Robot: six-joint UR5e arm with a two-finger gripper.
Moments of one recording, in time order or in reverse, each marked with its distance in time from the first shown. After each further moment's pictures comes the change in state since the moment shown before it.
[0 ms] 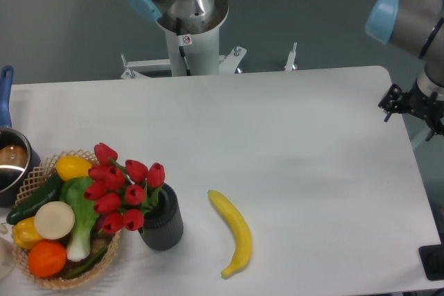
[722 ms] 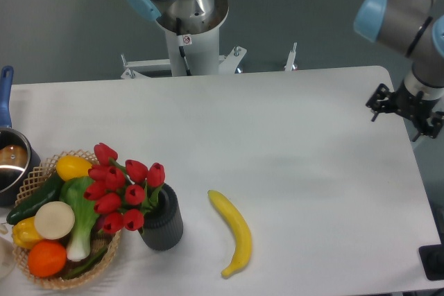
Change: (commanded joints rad) arm -0.003 0.069 -0.199 0.154 -0.186 0.000
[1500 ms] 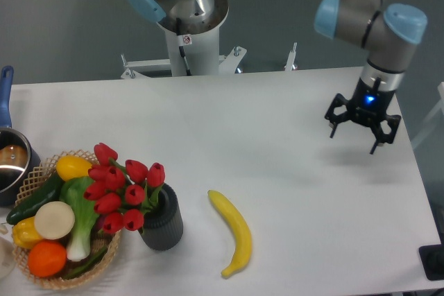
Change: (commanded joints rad) arm 0.055 0.192 -0.353 0.226 -0.304 -0.021
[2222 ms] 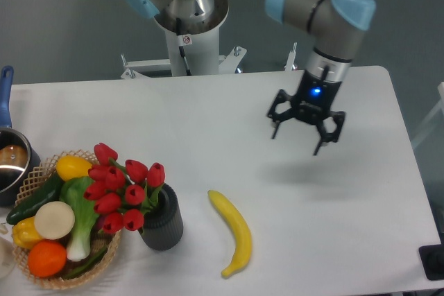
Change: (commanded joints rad) arm -0.247 0.141 -0.037 0.002 -0.244 -0.319
